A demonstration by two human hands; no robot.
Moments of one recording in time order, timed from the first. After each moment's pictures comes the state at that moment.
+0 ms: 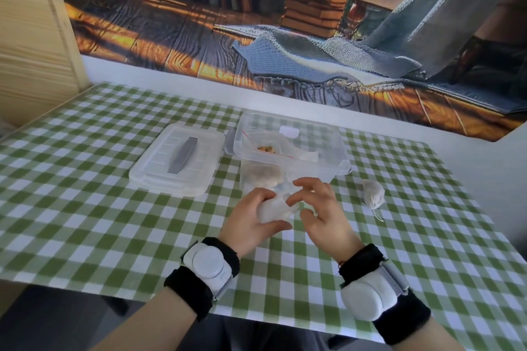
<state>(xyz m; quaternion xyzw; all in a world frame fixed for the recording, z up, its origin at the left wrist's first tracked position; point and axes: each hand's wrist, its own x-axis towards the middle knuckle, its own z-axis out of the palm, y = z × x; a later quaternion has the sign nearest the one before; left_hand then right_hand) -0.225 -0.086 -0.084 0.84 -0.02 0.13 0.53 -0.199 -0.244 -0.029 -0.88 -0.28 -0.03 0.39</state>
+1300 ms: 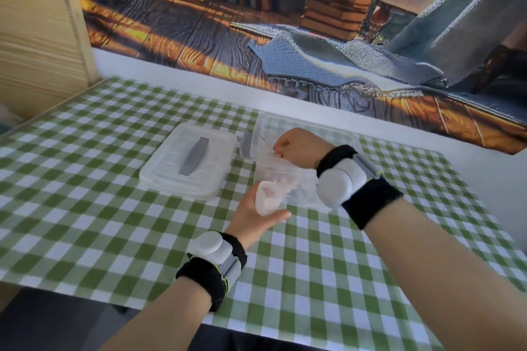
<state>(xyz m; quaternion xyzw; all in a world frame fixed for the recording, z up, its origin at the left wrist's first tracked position) -0.202 -0.063 -0.097 0.70 0.06 0.07 0.71 -0.103 -0.141 0.051 -0.95 -0.26 0.16 0.11</state>
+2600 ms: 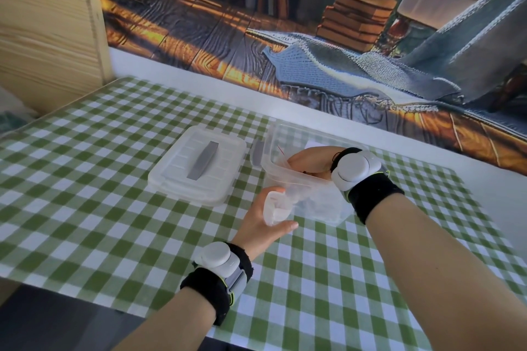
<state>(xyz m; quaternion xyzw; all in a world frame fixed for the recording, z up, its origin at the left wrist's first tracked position) -0.200 -0.062 -0.101 0.70 0.03 0.09 0.71 -0.061 -0.140 0.037 -0.89 -0.15 0.40 0.18</state>
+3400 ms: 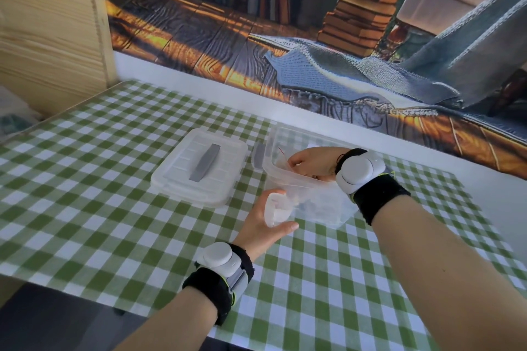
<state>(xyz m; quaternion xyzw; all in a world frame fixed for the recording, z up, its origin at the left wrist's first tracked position) -0.199 -0.061 -0.101 0.69 0.02 0.08 0.71 -0.068 -0.145 0.048 -0.91 -0.25 0.32 0.07</state>
